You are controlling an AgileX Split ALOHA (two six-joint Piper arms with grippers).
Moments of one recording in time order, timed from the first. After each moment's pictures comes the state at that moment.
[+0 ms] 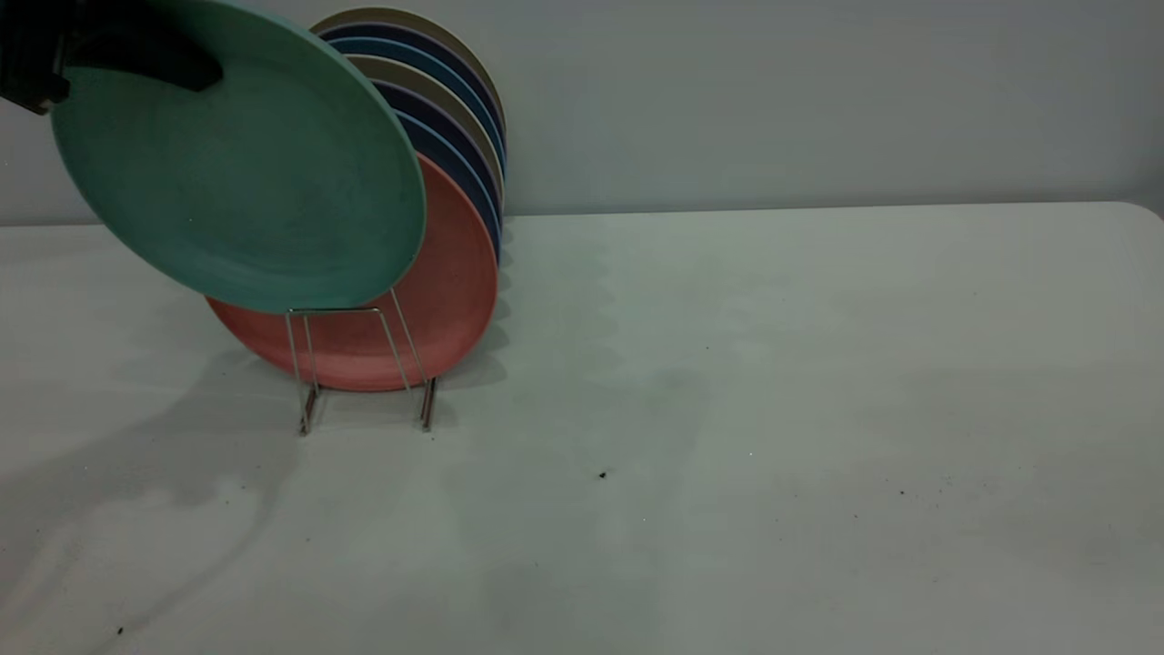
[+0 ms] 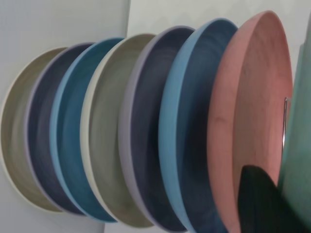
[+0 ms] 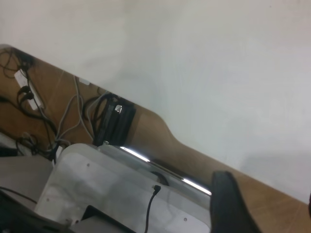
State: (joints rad) left arm 0.05 1.78 -1.25 -0.81 0.59 2.10; right arm 0.01 0.69 -0.66 0.48 1.21 -0.45
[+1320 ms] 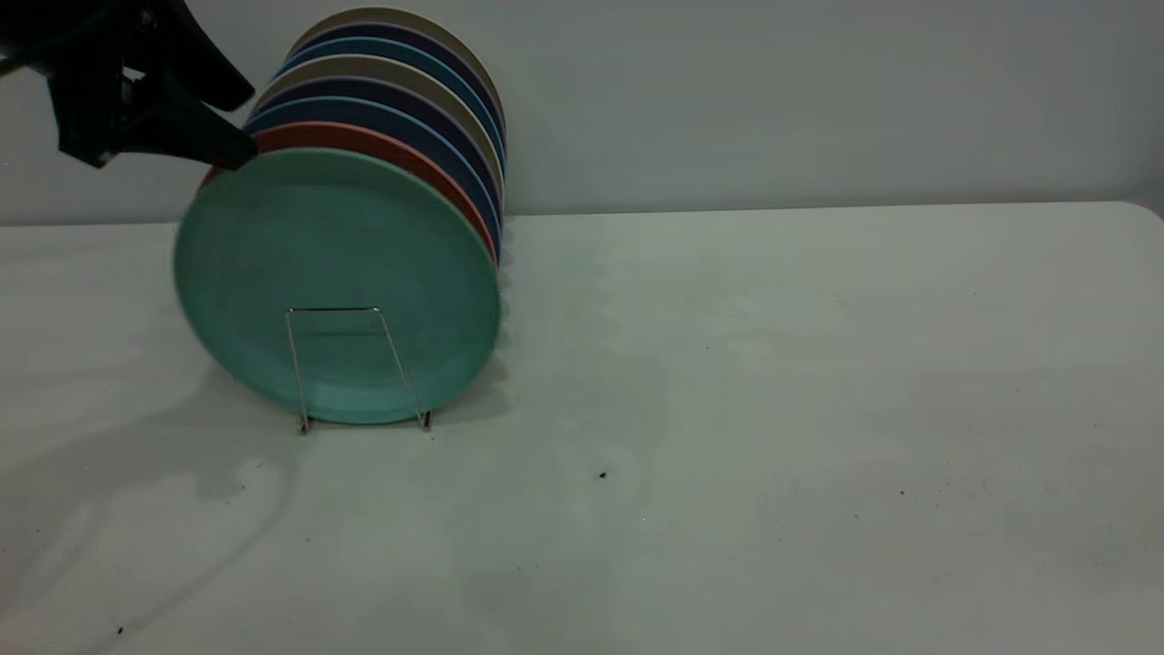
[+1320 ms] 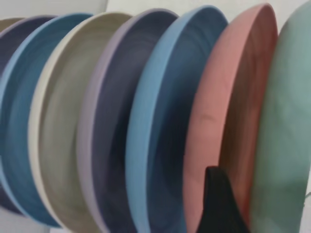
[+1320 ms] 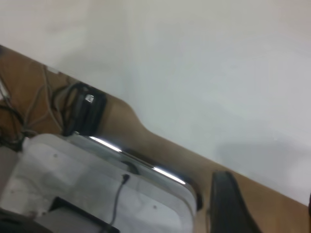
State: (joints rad) left arm 0.05 1.86 -1.25 -0.87 0.59 2.01; right arm 0.01 0.69 -0.66 0.37 1.21 -0.45
